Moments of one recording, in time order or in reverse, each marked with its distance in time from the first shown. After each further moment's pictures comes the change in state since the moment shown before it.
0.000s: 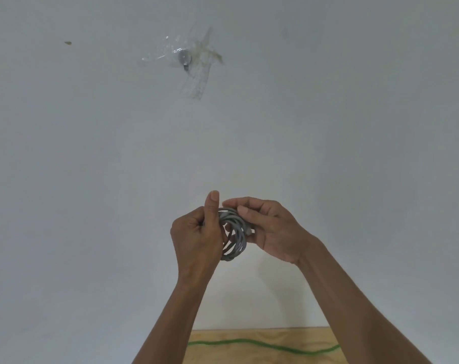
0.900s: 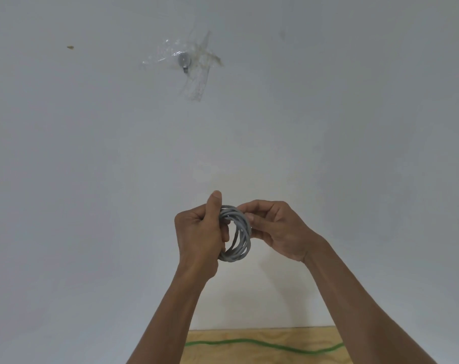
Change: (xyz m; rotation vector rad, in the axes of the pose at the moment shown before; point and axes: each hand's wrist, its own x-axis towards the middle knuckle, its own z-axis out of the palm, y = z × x) left_hand 0.005 0.009 0.005 -0.210 -0.086 -0.237; right_hand -0.004 0.006 -0.015 -0.048 0.034 -0.084
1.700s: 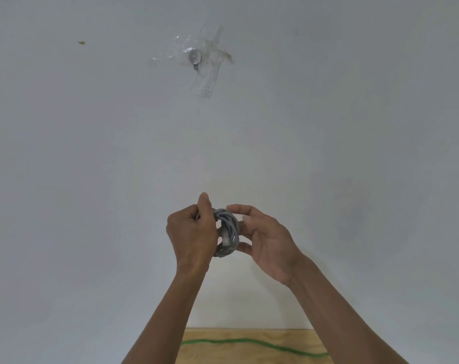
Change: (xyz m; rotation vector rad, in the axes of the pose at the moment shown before) left_hand 0.020 -0.018 -0.017 0.224 0.222 0.127; right_hand -0.002 0.017 0.040 0.128 0.085 0.104
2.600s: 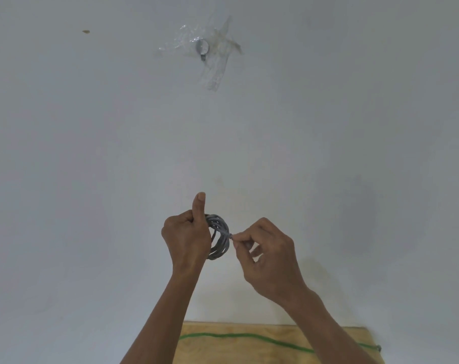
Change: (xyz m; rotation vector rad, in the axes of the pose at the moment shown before) left_hand 0.010 -0.029 -0.012 0.103 0.049 0.013; right_hand -0.018 0.038 0.011 -1.044 0.384 -0.692
